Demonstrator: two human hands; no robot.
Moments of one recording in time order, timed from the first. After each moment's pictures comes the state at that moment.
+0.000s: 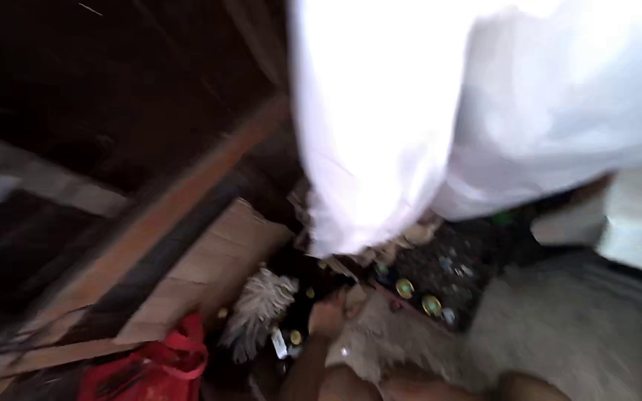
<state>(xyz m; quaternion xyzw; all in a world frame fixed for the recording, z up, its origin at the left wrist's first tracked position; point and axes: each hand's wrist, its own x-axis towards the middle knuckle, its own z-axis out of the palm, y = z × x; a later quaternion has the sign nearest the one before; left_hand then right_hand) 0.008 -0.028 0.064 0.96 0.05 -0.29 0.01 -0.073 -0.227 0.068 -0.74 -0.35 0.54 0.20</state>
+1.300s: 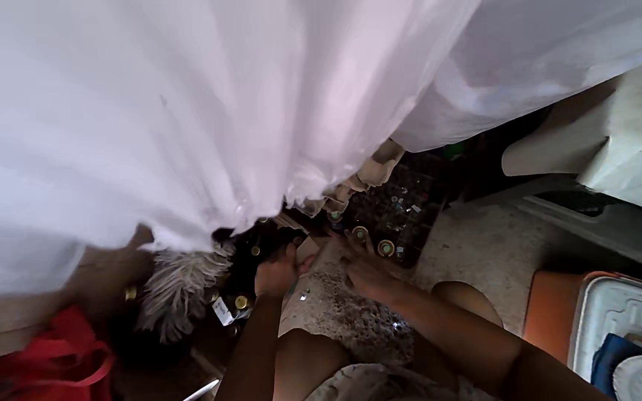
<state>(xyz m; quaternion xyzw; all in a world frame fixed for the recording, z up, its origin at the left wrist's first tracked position) 0.005 -0.015 0.028 0.99 -0.08 -0.09 -0.02 0.009 -0.236 0.041 -0.87 -0.24 0.38 0.19</state>
